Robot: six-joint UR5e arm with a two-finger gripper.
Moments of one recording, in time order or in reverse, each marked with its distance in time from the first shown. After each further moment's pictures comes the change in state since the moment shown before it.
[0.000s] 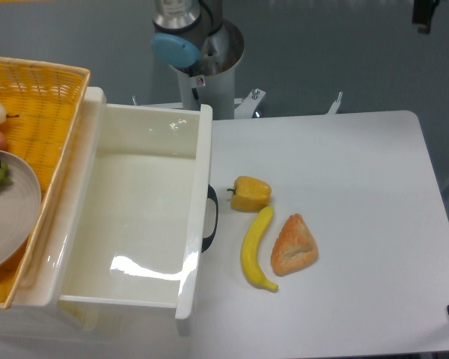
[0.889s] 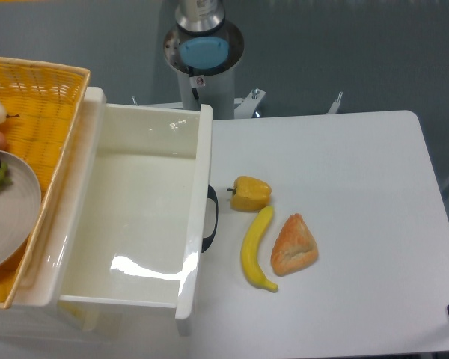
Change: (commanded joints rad) arm 0.204 -0.106 -0.054 -0.105 -0.035 0.082
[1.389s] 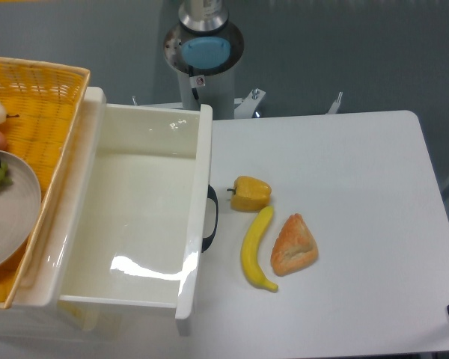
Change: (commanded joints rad) arm -0.014 -0.017 0.008 0.006 0.017 -0.008
